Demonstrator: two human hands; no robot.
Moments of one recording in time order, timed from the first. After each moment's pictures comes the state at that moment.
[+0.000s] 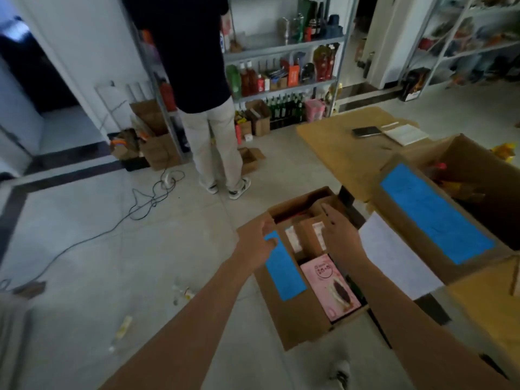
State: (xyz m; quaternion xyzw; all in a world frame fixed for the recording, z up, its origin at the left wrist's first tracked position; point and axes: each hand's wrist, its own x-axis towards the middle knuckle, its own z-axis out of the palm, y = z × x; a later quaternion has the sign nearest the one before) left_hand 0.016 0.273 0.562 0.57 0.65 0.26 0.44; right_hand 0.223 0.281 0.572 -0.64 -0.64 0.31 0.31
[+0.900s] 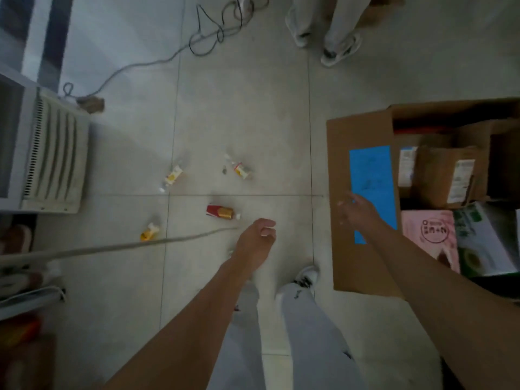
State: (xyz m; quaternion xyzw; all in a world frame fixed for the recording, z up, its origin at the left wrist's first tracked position) left_hand -0.131 0.199 0.284 0.20 0.76 0.26 0.55; right_hand 0.065 0.362 0.231 -0.69 -0.44 0.58 0.03
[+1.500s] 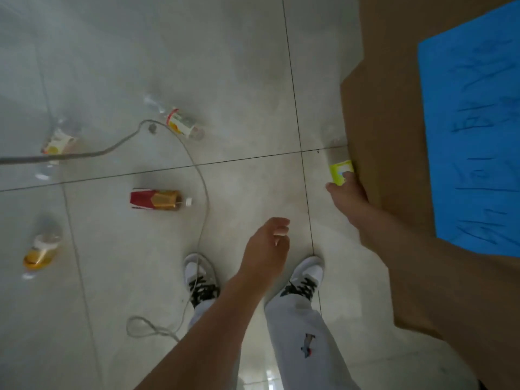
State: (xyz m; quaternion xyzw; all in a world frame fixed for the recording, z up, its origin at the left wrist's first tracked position) left_hand -0.092 0.219 -0.072 0.30 0.72 0.19 0.59; right_hand 0.068 0.373 -0.153 -0.78 -0.45 0.42 -0.08
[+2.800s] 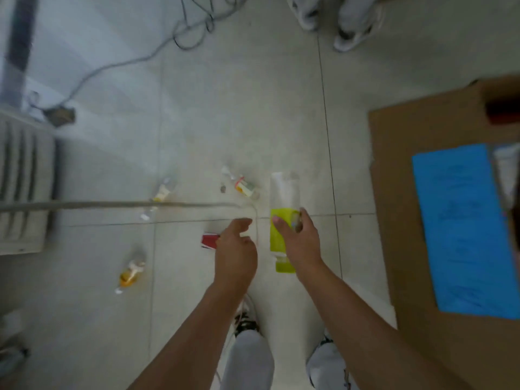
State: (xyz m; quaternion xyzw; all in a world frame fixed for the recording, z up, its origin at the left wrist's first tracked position) left_hand -0.231 0.257 0.121 0.25 0.85 0.28 0.36; right_hand -0.127 0.323 0.070 -0.67 -0.42 0.59 0.14
